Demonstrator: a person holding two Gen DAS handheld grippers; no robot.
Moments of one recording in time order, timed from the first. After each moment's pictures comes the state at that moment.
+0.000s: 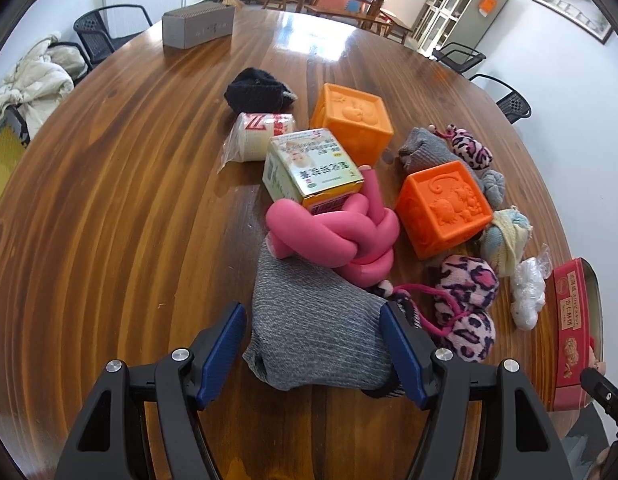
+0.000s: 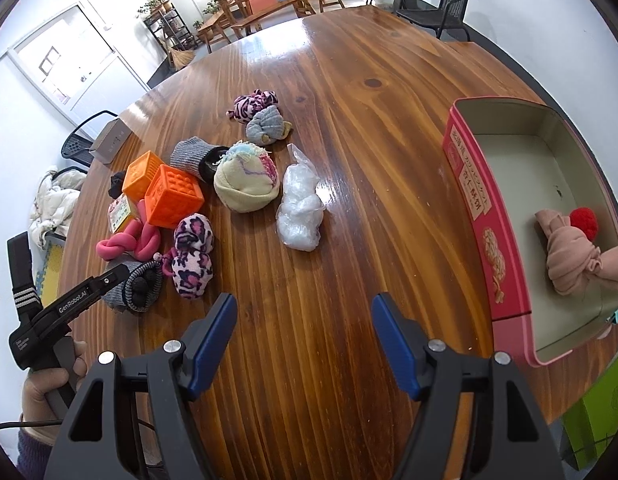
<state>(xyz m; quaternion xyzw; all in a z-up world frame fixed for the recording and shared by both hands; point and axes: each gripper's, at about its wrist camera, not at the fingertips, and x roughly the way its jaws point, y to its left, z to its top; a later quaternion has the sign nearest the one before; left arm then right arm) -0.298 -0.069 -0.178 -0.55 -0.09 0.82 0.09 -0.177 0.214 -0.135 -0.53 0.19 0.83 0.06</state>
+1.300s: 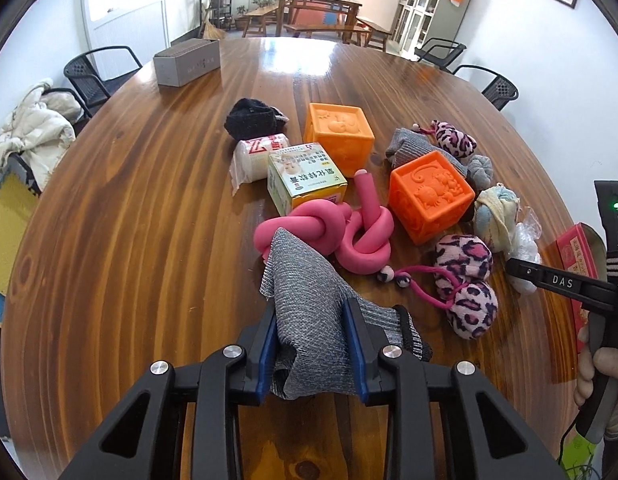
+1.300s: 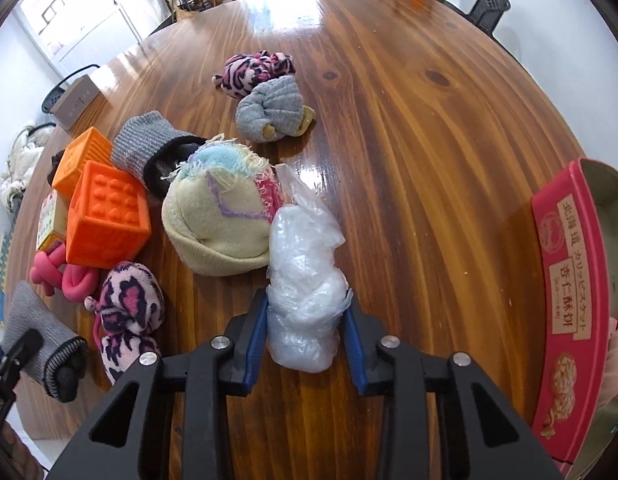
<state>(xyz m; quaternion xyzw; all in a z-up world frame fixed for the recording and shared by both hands) -0.274 -0.071 -0.159 -0.52 -0.02 0.85 0.10 -0.284 0.191 -0.203 -0.57 0.10 0.81 0.05</state>
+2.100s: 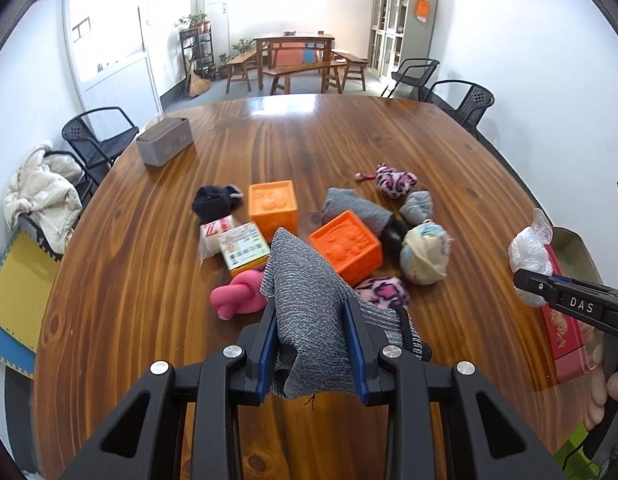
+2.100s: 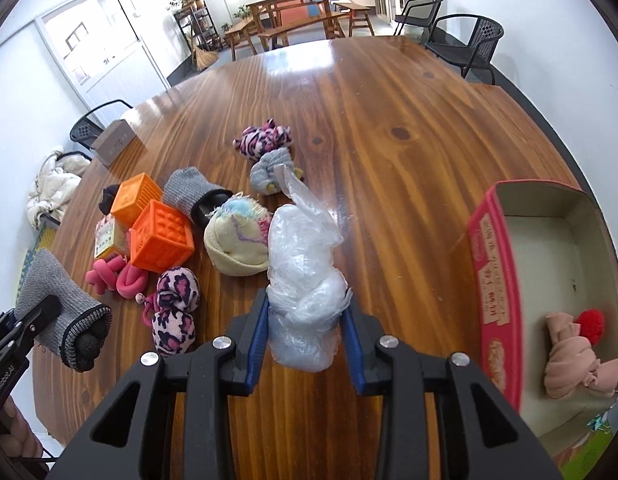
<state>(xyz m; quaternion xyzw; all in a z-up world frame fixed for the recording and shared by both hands) -0.248 -0.002 -0.087 -0.44 0.04 0.89 0.12 -0.220 0.224 -0.121 -0.49 0.13 0.86 0.03</state>
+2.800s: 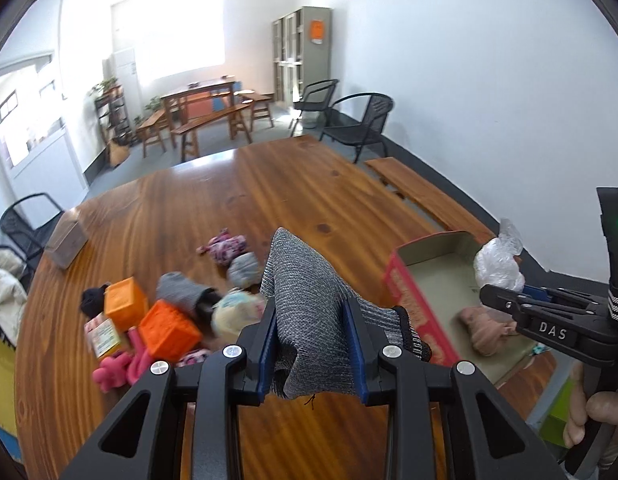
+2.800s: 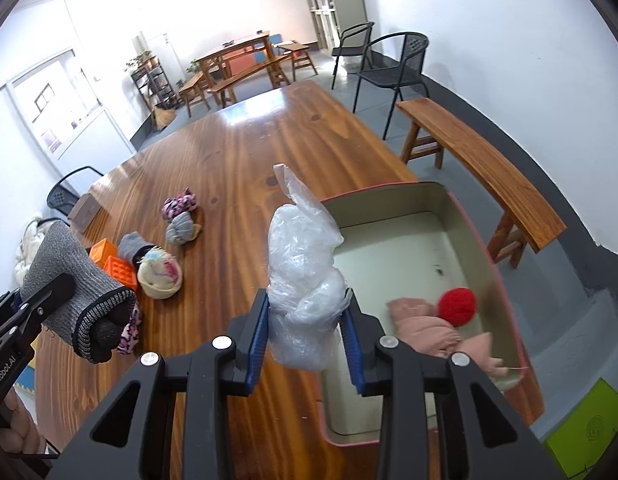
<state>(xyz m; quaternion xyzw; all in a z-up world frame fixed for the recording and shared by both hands) -0.195 0.176 -0.030 -0.36 0.09 0.89 0.27 -0.132 0.339 -0.073 -0.42 0.17 0.88 0.12</state>
